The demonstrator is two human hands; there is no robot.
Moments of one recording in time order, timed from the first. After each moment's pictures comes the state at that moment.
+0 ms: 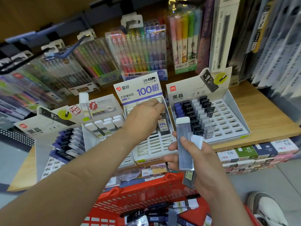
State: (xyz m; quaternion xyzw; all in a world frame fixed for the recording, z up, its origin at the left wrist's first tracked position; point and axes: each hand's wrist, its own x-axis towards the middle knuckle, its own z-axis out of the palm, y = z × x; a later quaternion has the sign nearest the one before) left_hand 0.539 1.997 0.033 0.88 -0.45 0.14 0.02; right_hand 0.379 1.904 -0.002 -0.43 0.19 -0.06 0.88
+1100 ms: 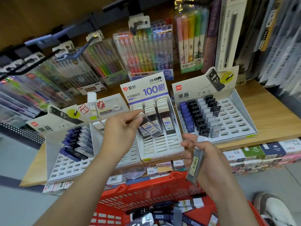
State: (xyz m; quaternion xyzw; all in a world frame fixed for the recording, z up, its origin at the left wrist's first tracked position) left_hand 0.507 2.059 0.045 0.88 -0.17 0.06 0.43; right_hand 0.383 1.898 -0.021 -0.35 0.24 -0.03 0.90
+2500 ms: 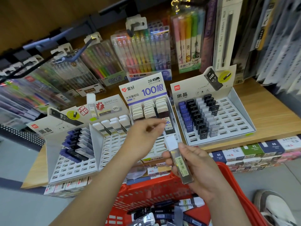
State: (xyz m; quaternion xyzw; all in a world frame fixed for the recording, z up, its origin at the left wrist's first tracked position) left_hand 0.489 2.030 0.038 0.90 -0.21 -0.11 0.37; right_hand 0.379 1.913 -0.022 -0.35 0.17 0.04 0.92
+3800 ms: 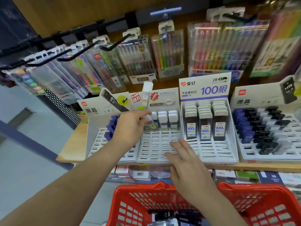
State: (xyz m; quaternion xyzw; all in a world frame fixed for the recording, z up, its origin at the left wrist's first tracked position) left_hand 0.561 2.176 0.035 0.95 -0.18 0.10 0.24; right_hand 0.438 2.025 -0.056 -0.97 -0.08 -0.10 0.21
